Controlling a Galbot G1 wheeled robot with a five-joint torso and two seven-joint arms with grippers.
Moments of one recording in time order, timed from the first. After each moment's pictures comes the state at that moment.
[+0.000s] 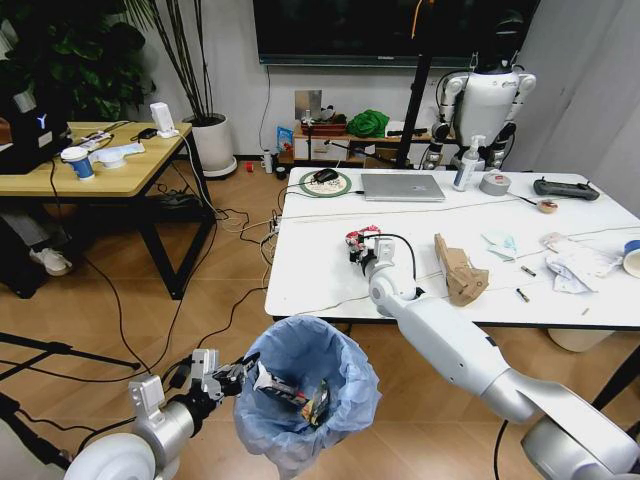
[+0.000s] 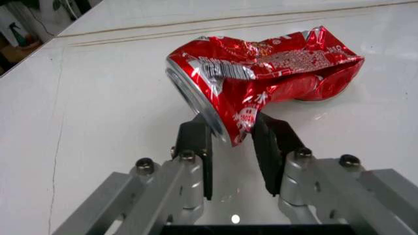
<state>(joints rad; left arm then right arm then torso) 1.68 -0.85 -0.49 -2.23 -1.06 0.33 -0.10 -0.42 1.24 -0.29 1.18 0.91 -0.25 0.41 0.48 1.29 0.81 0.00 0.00</state>
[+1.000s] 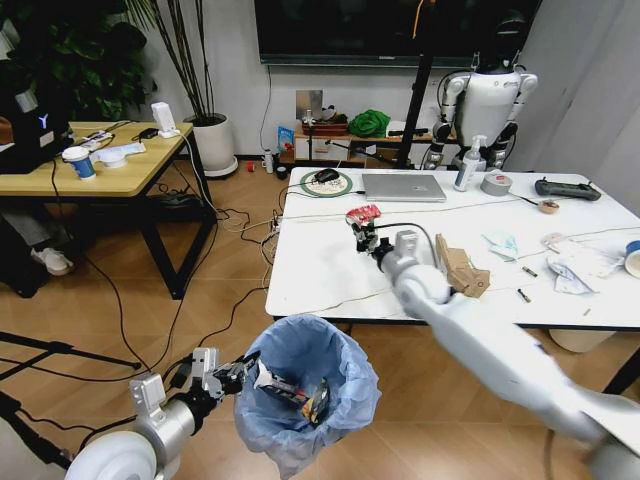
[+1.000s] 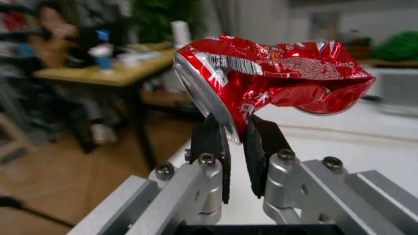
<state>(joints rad) 1.66 -0.85 -0.48 -2.22 -1.06 0.33 -0.10 -0.50 0.90 -0.30 1.71 1.02 -0.12 0.13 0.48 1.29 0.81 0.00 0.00</state>
